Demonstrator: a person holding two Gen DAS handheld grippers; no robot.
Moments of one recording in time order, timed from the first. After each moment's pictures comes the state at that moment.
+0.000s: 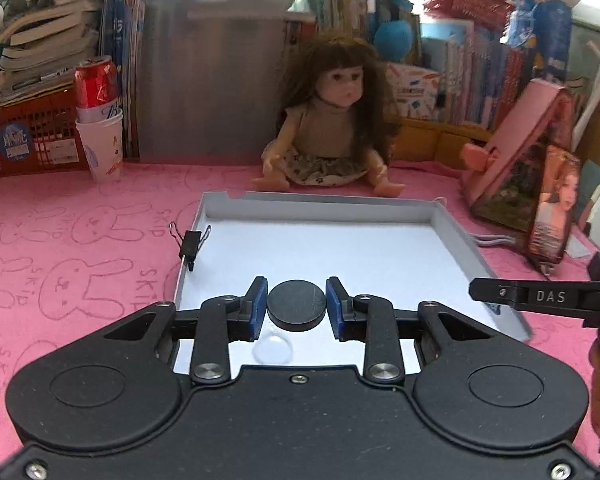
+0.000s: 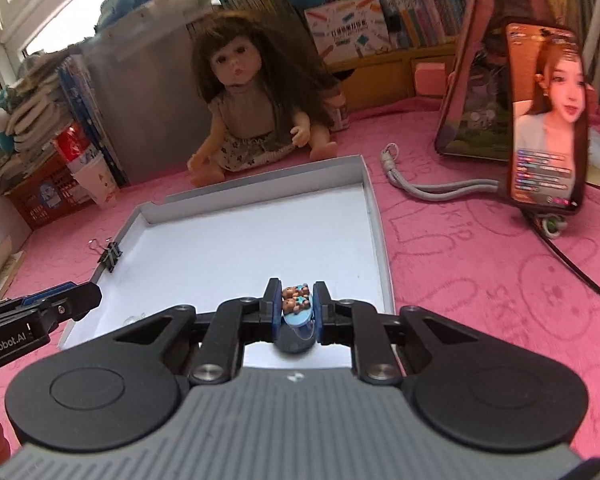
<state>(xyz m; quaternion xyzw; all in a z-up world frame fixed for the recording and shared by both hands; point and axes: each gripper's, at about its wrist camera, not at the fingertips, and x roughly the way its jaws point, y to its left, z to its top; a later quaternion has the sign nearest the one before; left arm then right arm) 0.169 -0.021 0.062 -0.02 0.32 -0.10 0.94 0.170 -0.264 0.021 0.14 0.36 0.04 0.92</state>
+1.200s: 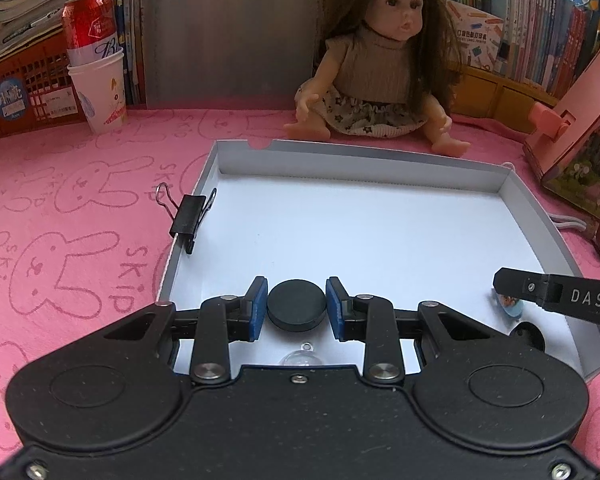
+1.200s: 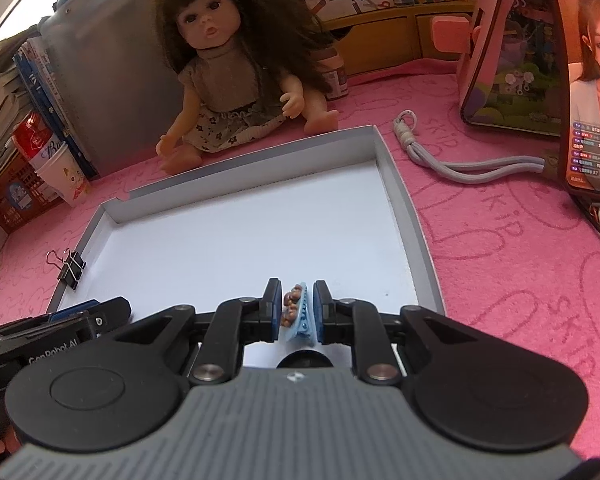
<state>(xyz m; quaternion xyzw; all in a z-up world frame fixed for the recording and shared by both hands) 0.237 -0.031 0.010 -0.01 0.39 -0.05 0.92 0.218 -0.251 -0.011 0.16 0.40 0.03 0.90</state>
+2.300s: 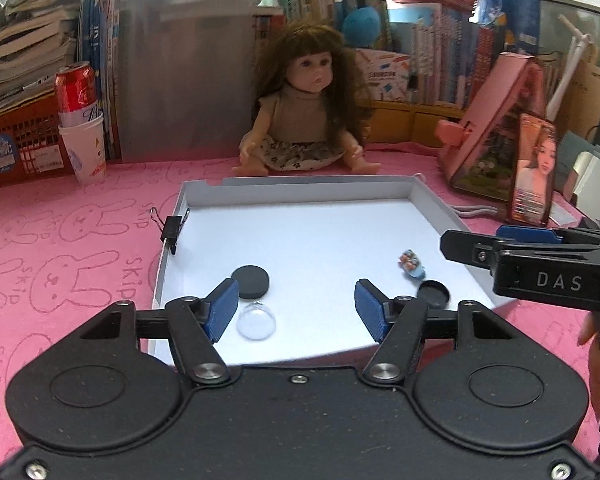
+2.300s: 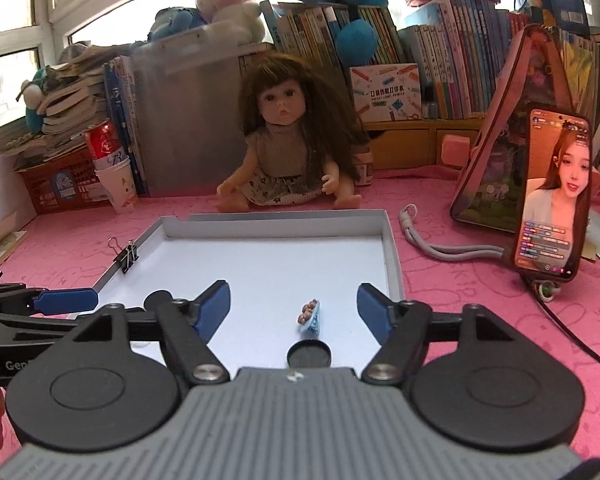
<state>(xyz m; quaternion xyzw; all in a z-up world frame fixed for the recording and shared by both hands) 0.131 -0.033 0.050 0.01 0.31 -0.13 0.94 0.126 -0.238 0.036 0.06 0.27 0.06 0.96</state>
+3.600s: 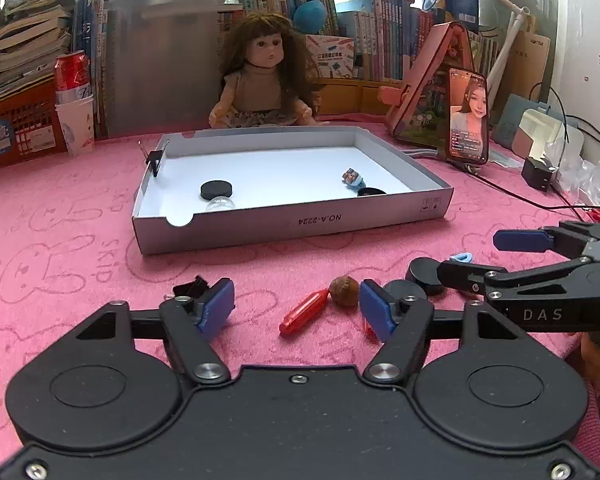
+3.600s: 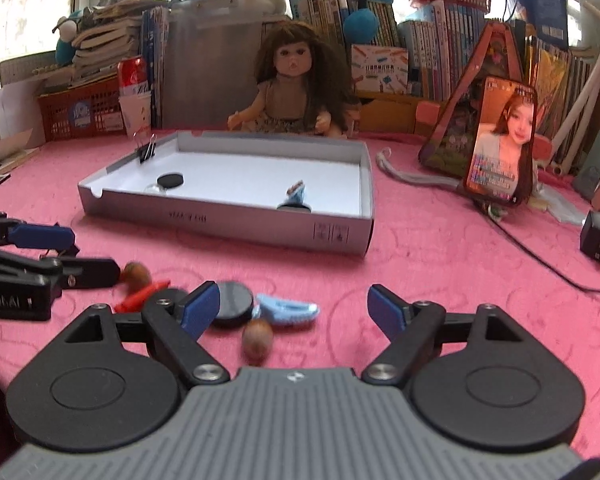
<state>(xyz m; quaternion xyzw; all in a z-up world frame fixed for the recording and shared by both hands) 0.017 -0.021 0.002 0.03 0.29 -0.18 0.94 0.013 -0.233 -0.018 -0.01 0.28 0.04 0.96</state>
